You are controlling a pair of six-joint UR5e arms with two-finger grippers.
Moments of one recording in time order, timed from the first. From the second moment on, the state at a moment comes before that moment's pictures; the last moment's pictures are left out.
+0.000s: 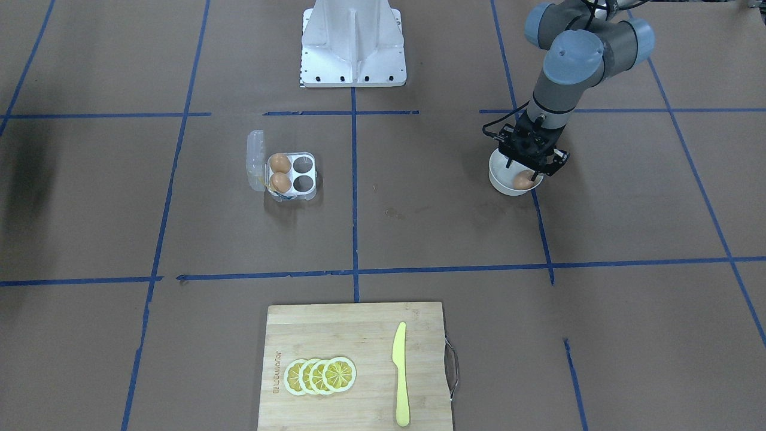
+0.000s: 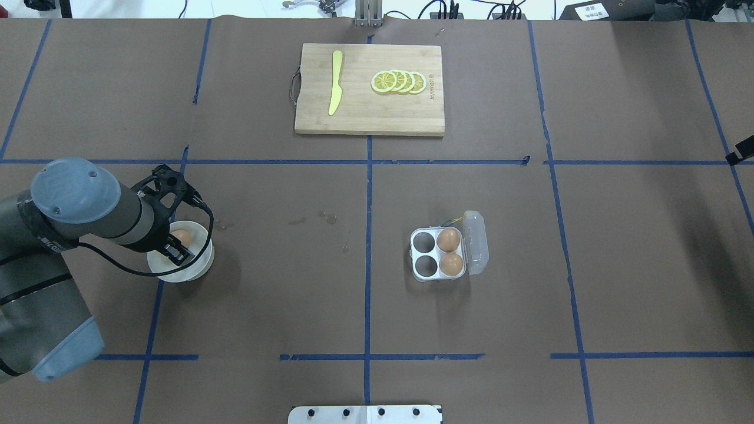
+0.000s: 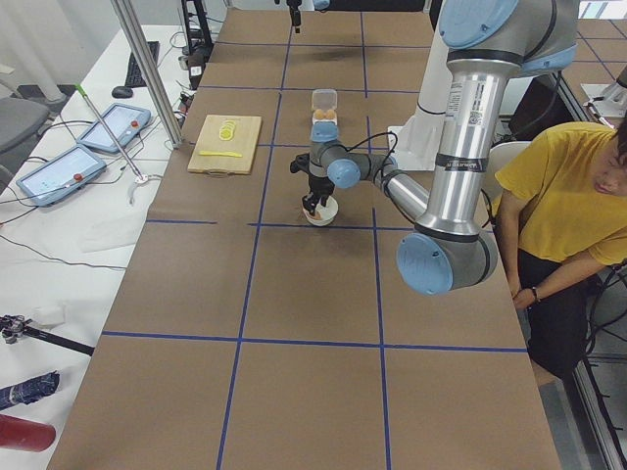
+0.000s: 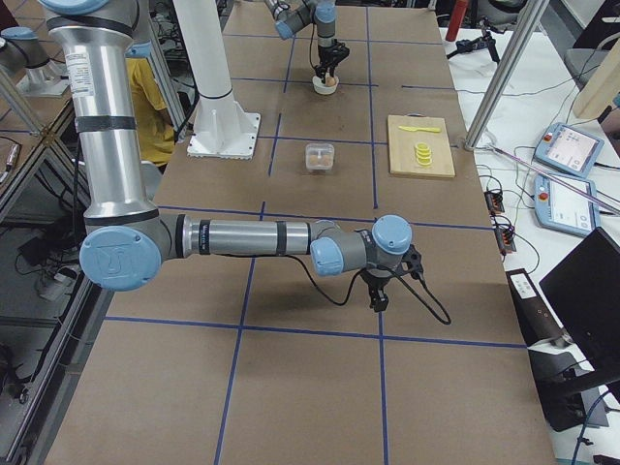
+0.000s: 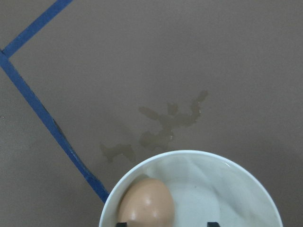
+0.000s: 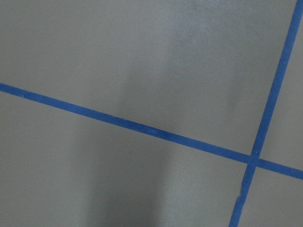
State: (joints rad) left arm -0.61 -1.74 -1.90 -1.75 -1.89 -0.43; right arm 1.36 -1.47 1.45 -1.34 2.39 0.03
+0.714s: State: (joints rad) left arm -0.61 -1.74 -1.88 -1.75 -1.89 -0.43; right arm 1.36 -1.47 1.45 -1.34 2.39 0.03
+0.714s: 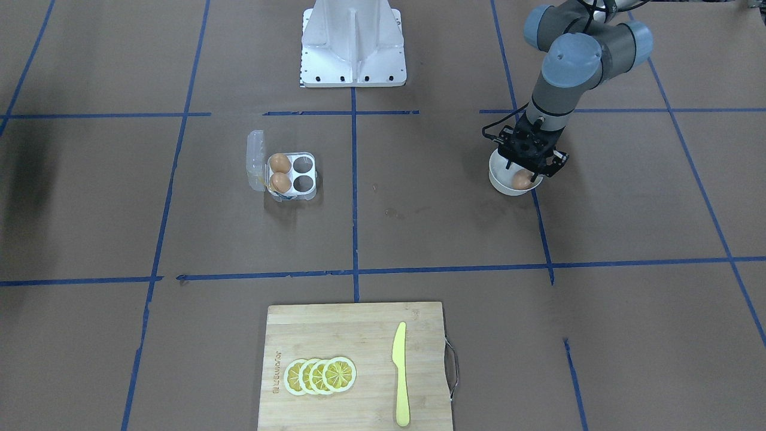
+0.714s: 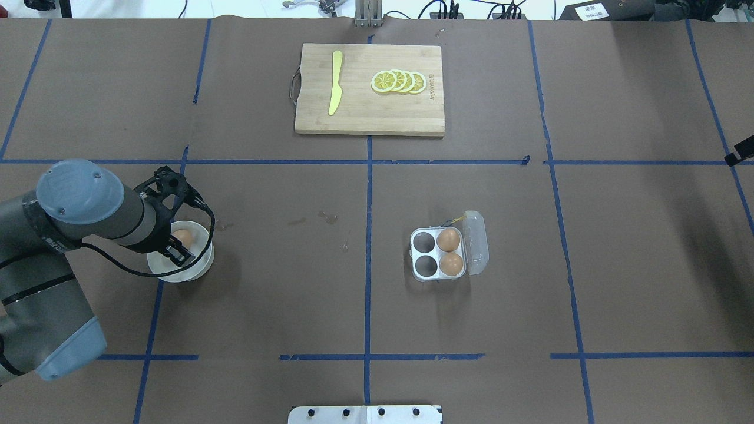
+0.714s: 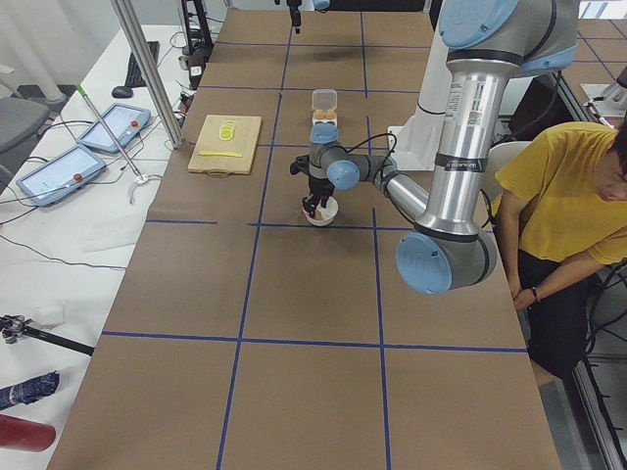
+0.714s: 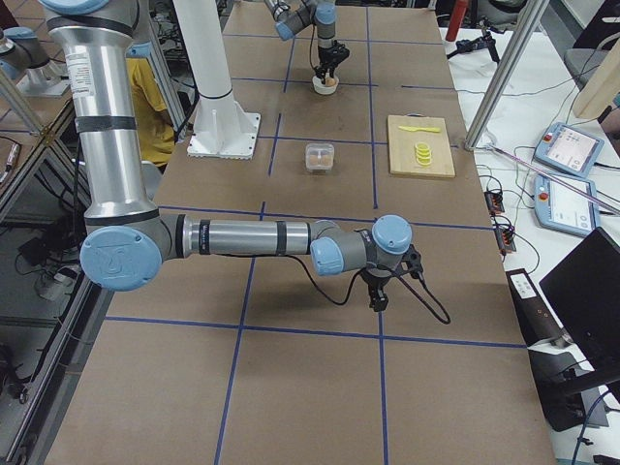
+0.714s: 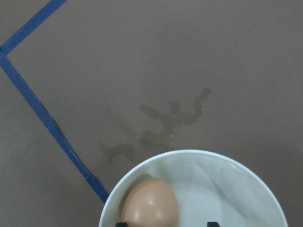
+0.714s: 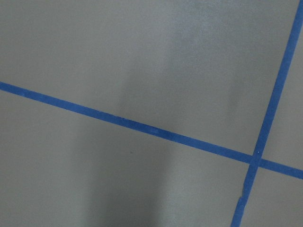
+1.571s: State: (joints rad) left arm -0.61 -1.76 -1.86 -1.75 -1.89 -0.43; right arm 1.36 -1.47 1.45 -1.34 2.39 0.03
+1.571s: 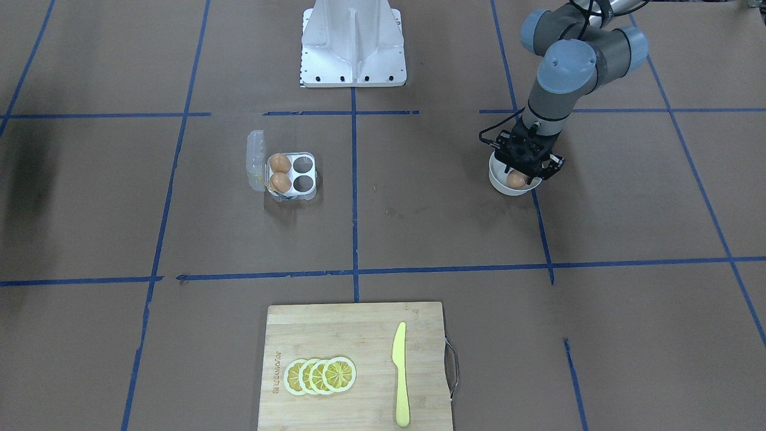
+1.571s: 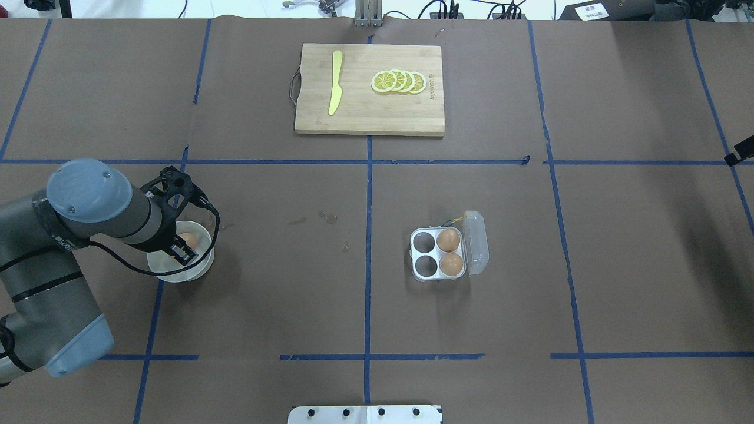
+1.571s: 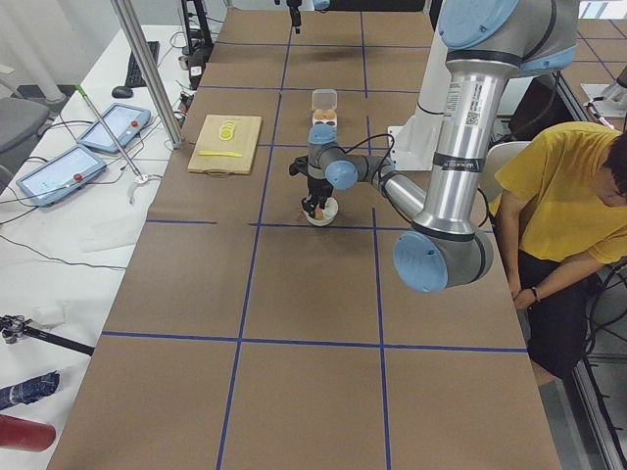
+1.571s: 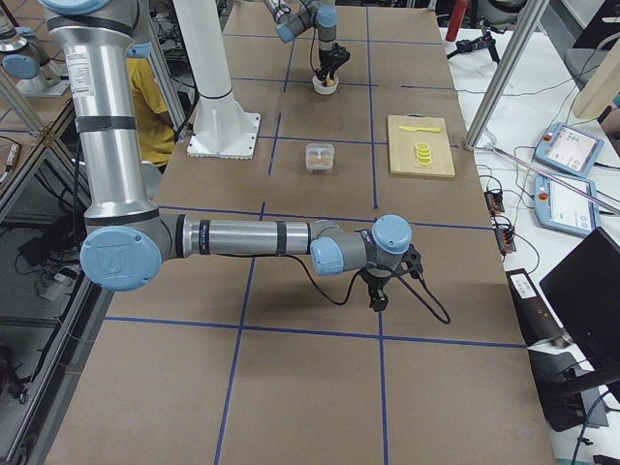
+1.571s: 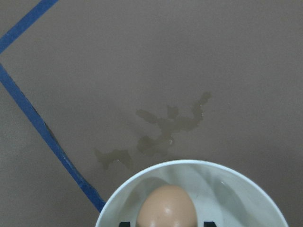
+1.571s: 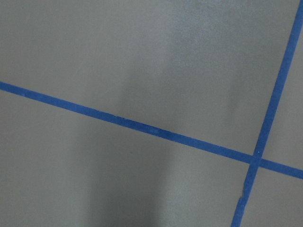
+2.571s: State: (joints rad) left arm -0.68 -1.88 -1.97 -1.54 -1.90 -0.43; right arm 1.36 -1.47 1.46 -1.33 2.39 0.03
